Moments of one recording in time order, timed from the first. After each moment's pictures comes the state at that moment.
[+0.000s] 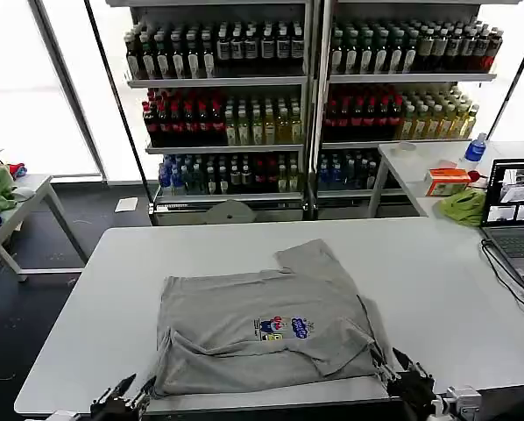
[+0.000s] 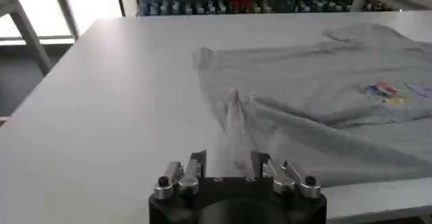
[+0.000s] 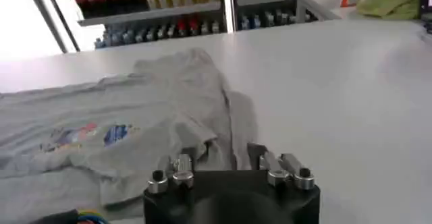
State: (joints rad) left arm 1.88 -1.16 -0.79 -2.30 -0.48 0.58 -0.01; right arm -1.70 1.06 0.66 2.29 0.68 -0.50 0.14
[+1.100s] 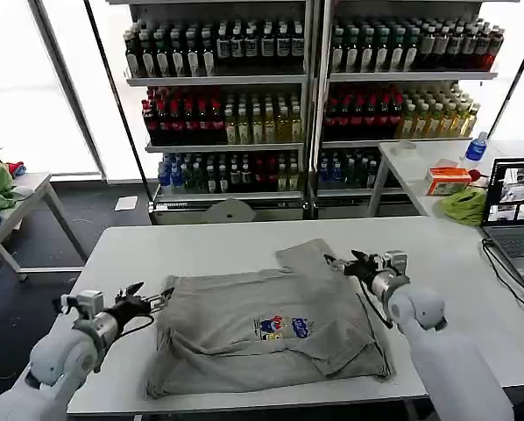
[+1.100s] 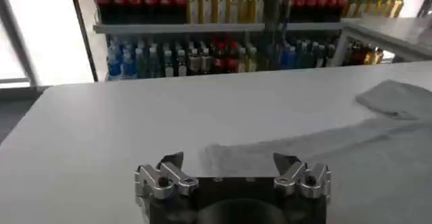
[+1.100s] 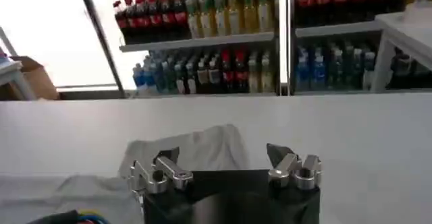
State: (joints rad) left arm 1.05 -0.89 -0.38 -1.72 -0.73 0.58 0.03; right arm -0.65 1.15 0.21 1.36 0.61 -0.57 -0.10
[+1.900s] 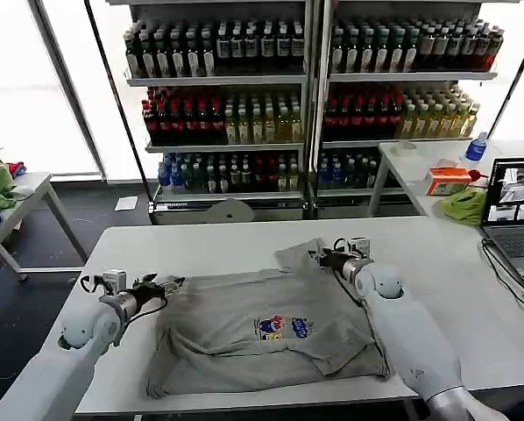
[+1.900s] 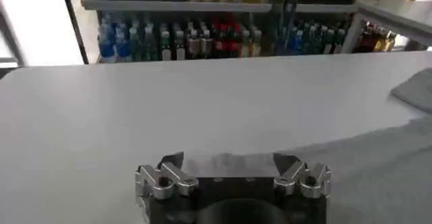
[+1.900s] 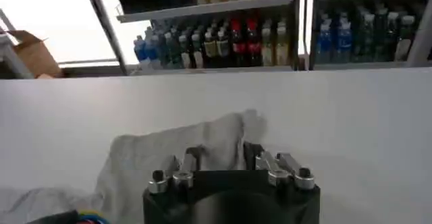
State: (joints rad) left arm 0.87 -0.92 -0.24 -1.50 -0.74 0.58 0.04; right arm -0.53 1.24 0.12 1.15 0.58 -0.58 -0.15
